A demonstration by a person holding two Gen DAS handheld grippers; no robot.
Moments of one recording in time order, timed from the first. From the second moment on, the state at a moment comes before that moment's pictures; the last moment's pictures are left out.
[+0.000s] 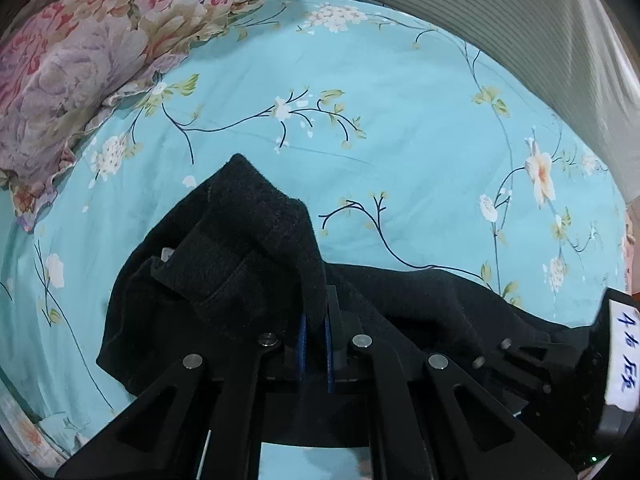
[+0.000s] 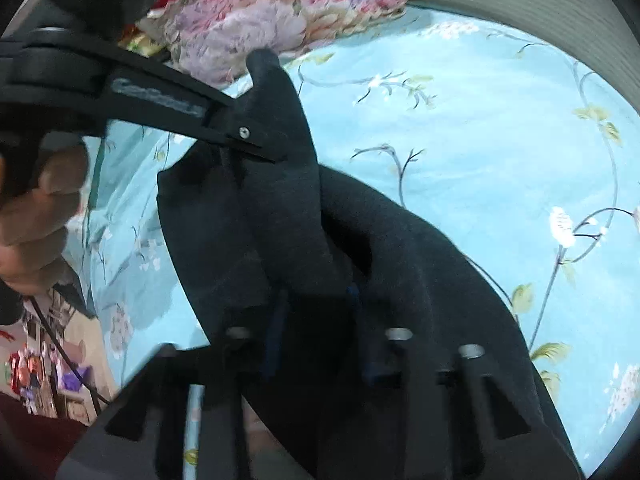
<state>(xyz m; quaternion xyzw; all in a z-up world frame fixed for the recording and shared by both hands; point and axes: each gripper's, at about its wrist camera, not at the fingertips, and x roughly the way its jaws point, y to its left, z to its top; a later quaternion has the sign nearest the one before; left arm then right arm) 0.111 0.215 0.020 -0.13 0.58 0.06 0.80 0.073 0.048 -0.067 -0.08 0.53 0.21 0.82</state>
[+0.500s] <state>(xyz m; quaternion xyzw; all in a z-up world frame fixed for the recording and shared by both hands) 0.018 0.281 0.055 -0.26 0.46 0.04 0.85 0.052 0.104 -0.007 -0.08 0.51 0.28 0.81</state>
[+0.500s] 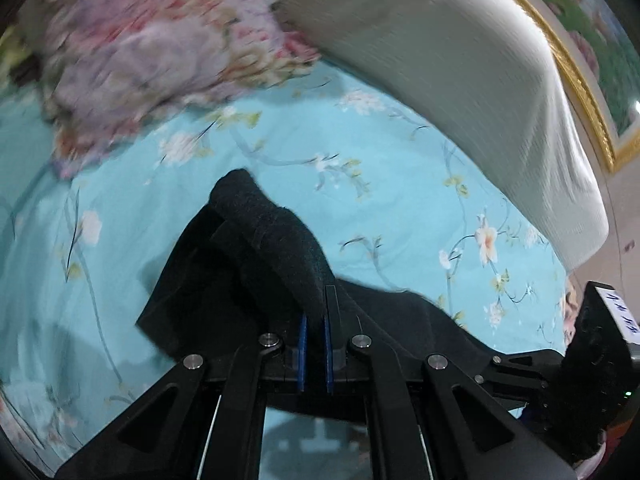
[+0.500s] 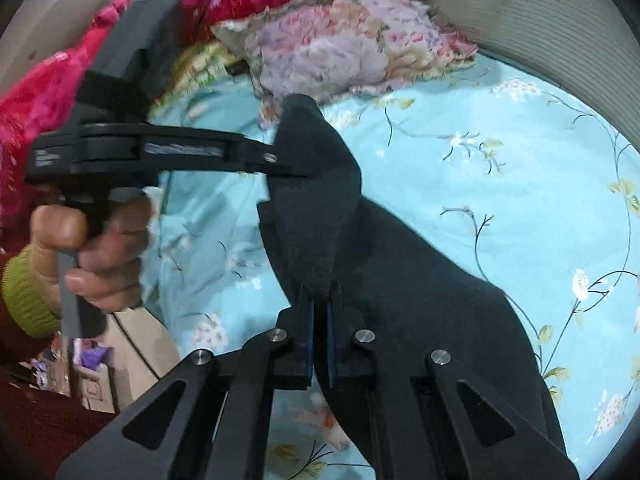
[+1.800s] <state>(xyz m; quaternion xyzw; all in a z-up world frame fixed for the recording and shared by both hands) -0.037 0.344 -0.014 -0.33 0.49 0.10 0.80 0.054 0.106 -0.052 -0.06 0.58 0.25 0.78</state>
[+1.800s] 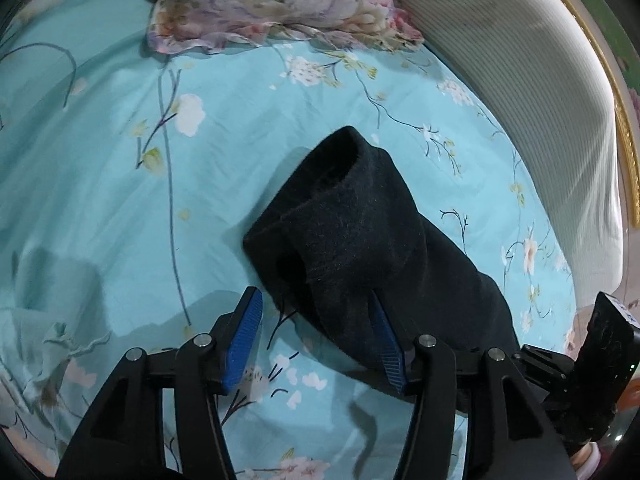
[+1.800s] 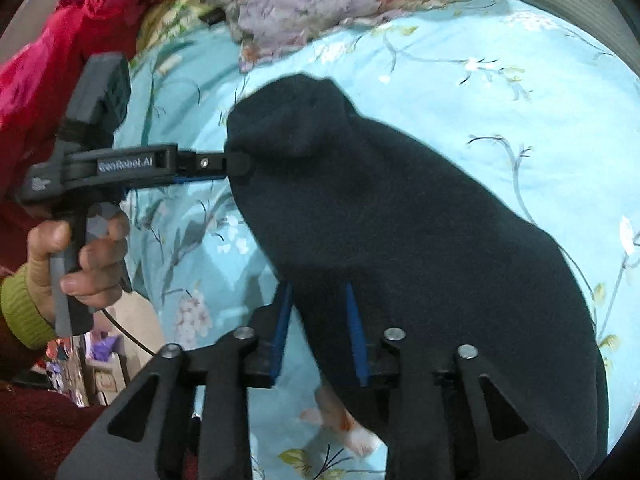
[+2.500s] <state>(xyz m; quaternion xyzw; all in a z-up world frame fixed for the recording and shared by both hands) -0.014 0.358 -0.037 -0.35 0.52 0.12 0.77 0.123 0.000 -0.041 0.00 0.57 0.12 0.81</state>
